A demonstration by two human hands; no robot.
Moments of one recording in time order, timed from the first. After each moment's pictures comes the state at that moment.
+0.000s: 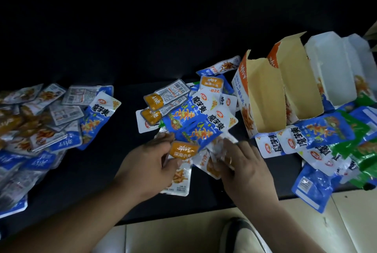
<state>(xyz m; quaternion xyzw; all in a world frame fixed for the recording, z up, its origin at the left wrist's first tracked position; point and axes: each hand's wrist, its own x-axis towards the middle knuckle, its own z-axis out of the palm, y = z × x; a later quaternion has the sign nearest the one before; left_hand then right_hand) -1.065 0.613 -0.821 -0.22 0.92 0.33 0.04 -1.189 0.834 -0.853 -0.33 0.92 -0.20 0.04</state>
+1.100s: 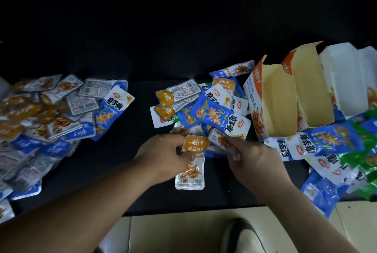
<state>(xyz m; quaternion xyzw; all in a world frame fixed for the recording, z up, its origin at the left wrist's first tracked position) -1.083 0.608 -0.813 -0.27 0.87 0.39 0.12 -1.217 0.816 -0.820 -0.42 0.90 -0.14 0.03</state>
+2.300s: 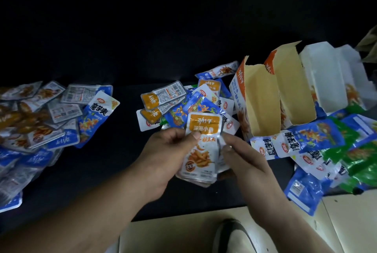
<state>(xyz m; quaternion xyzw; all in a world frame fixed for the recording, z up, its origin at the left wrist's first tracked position) -1.112 0.657 -0.761 -0.41 0.55 0.73 0.03 -1.184 0.819 -0.761 -0.08 0.68 -0.62 0.38</state>
